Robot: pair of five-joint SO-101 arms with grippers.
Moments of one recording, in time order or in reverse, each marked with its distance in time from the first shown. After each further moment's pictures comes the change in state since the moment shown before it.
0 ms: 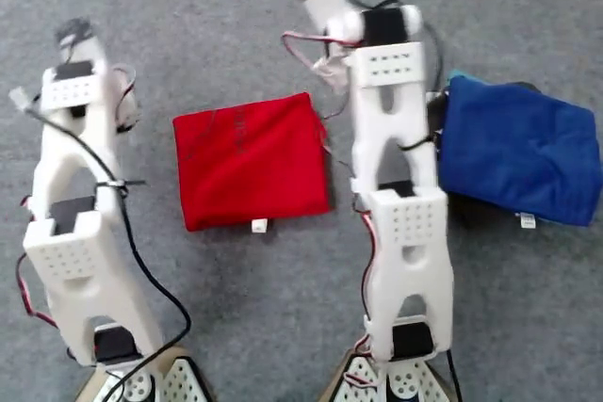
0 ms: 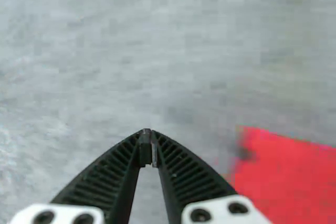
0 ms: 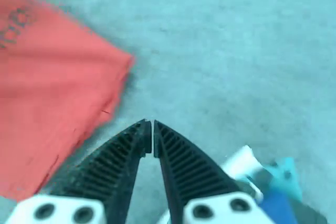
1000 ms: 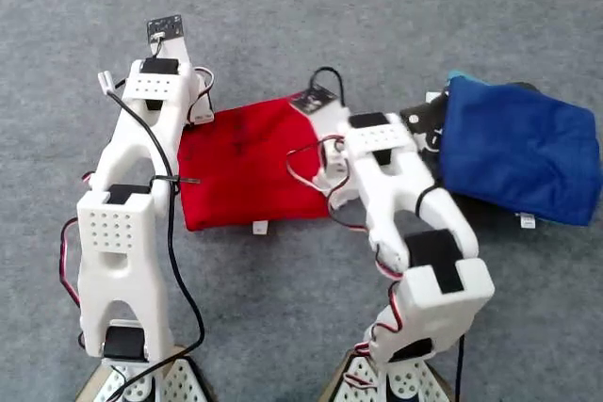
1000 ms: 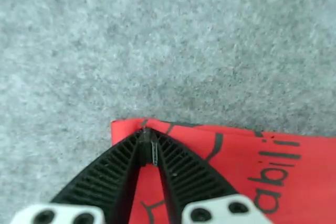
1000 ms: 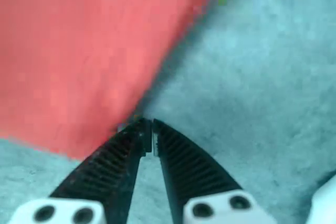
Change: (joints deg) left arm 11.9 15.7 -10.4 -0.8 4.0; right arm -1.6 -33.3 97.6 -38.5 -10.6
